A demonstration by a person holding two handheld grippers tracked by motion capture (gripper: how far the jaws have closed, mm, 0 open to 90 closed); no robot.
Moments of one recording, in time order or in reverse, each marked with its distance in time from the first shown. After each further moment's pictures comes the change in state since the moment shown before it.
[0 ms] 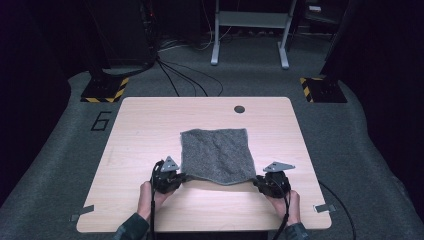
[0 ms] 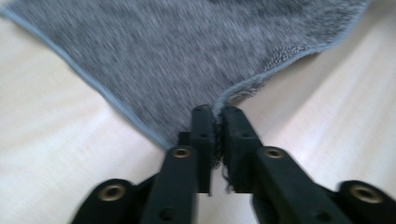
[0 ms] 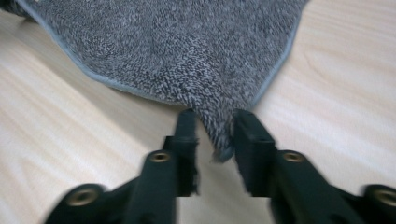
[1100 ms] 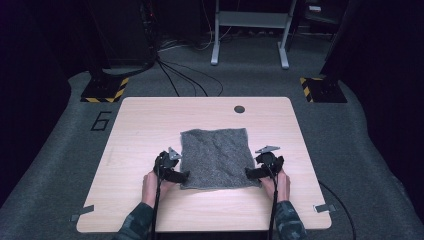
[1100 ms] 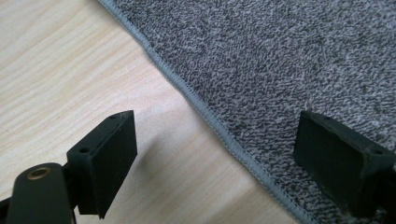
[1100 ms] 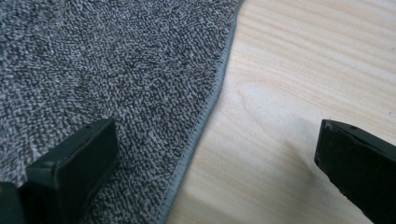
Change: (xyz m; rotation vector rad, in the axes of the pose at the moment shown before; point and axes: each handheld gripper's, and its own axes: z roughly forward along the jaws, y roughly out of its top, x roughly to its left) left arm 0.035 0.016 0.038 0.114 0.227 -0.005; right arm -0.034 0.035 0.067 0.105 -0.194 0.034
